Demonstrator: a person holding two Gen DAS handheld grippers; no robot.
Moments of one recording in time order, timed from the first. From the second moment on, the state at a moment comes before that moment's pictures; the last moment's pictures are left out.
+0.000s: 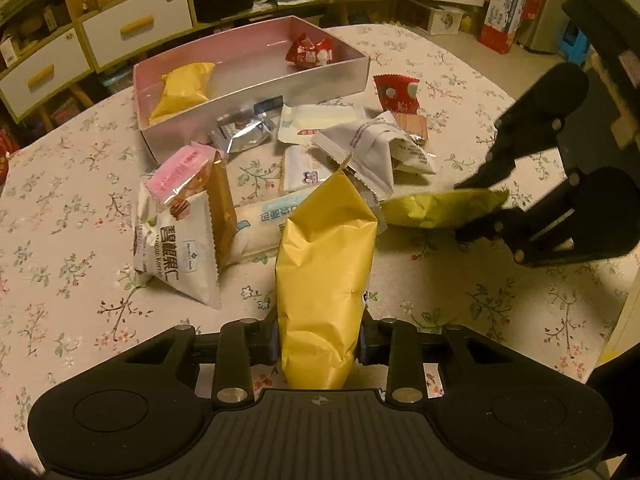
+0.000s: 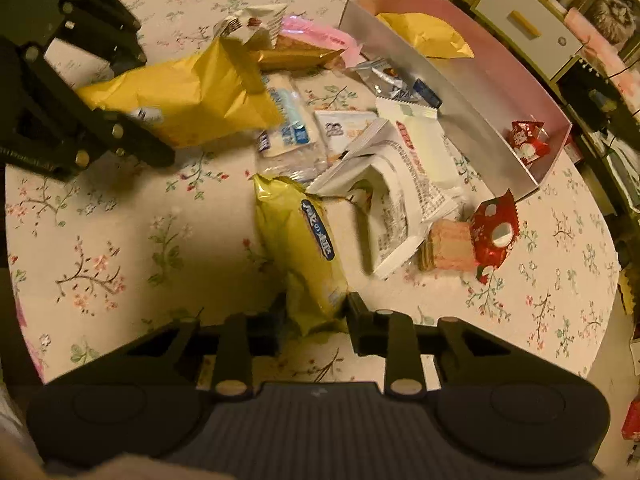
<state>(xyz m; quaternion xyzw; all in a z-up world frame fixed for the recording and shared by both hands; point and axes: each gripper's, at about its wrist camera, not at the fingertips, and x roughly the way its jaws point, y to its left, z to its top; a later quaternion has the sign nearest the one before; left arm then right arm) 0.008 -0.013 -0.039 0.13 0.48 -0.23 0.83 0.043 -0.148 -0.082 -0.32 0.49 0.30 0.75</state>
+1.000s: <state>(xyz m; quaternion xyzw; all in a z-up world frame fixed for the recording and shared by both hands) 0.011 -0.012 -0.047 0.14 0.50 -0.23 0.82 0.062 -0.108 -0.085 -0.29 0.49 0.36 0.73</state>
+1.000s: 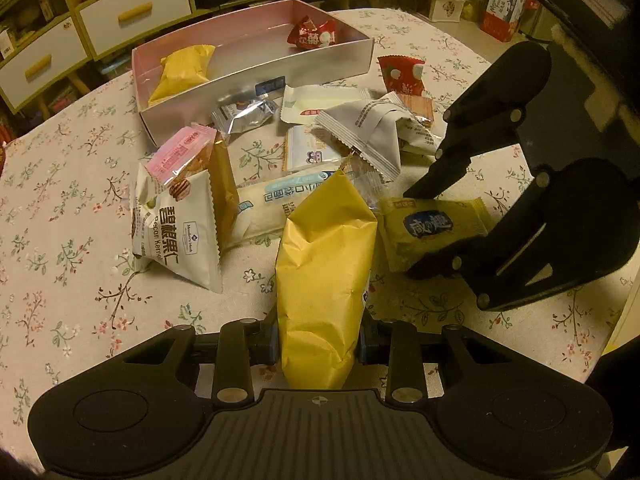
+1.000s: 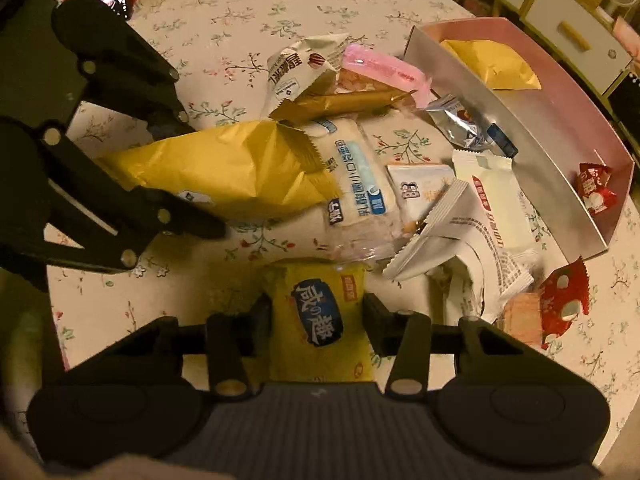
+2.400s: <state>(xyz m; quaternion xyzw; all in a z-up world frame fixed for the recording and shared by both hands) 0.017 0.001 0.004 0.10 0.44 -0.23 0.86 0.053 -0.135 -0.013 -0.21 0.43 0.31 0.82</state>
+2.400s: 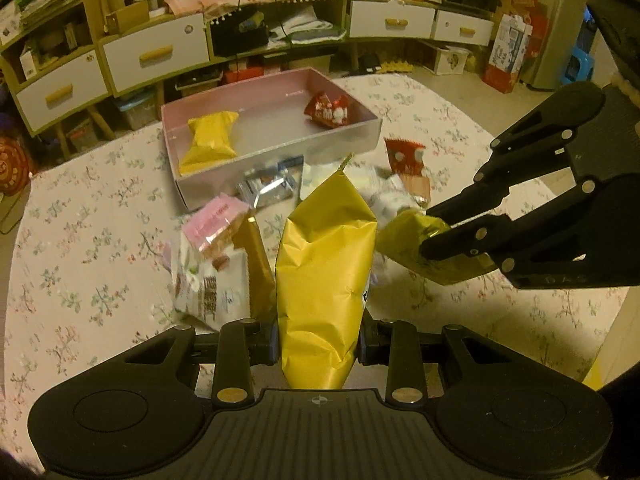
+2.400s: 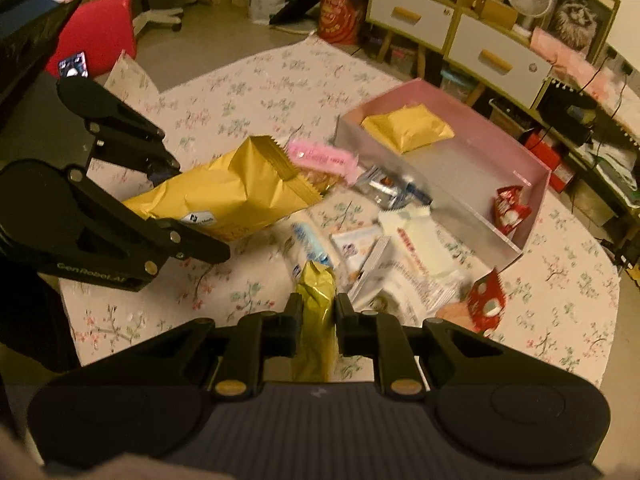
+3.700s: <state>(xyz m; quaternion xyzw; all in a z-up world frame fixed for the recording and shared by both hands) 0.235 -0.048 -0.007 0.13 0.43 -0.20 0.87 0.258 -0.159 -0.012 -0.15 0.40 0.21 0.88</state>
